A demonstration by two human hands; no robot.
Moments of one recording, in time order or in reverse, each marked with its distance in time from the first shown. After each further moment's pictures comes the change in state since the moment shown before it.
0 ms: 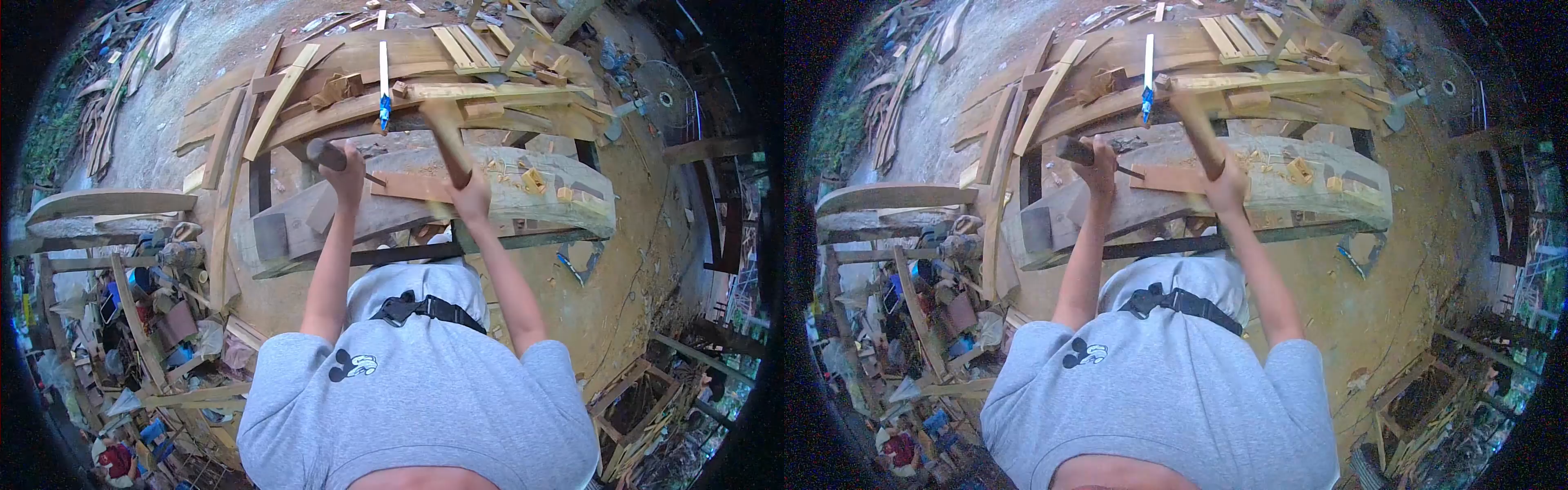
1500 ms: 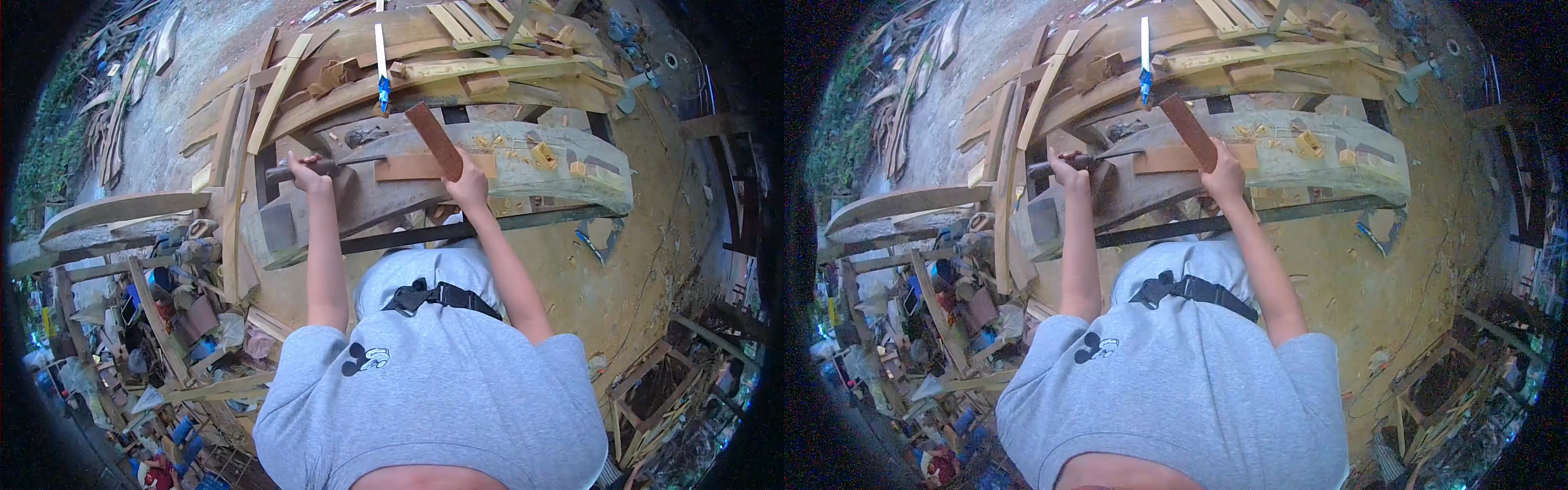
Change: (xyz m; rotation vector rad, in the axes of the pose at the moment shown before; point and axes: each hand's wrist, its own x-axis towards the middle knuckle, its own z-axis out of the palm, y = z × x) left_hand 0.041 -0.025 -0.080 -0.292 0.688 -0.375; right_hand -0.020 0.020 0.015 -0.110 -0.191 0.134
